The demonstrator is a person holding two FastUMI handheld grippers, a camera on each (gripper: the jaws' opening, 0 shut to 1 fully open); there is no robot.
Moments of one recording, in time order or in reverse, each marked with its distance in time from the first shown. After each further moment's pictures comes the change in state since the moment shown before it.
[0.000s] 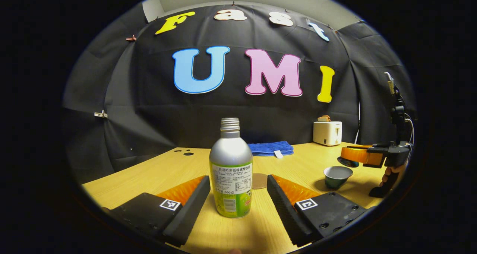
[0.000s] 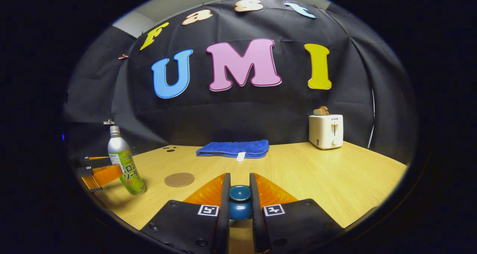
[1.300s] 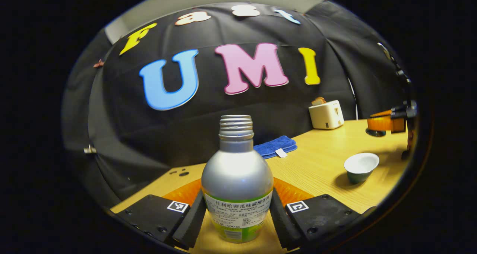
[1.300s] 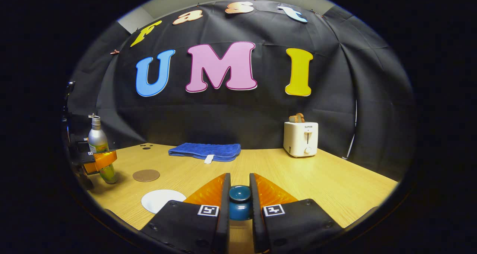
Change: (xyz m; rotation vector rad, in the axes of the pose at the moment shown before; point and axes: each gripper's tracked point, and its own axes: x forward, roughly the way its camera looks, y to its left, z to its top) left arm 0.071 -0.040 0.019 0.381 -0.039 -0.093; right arm -0.001 -0.081 0.009 -0.077 -0.026 -0.109
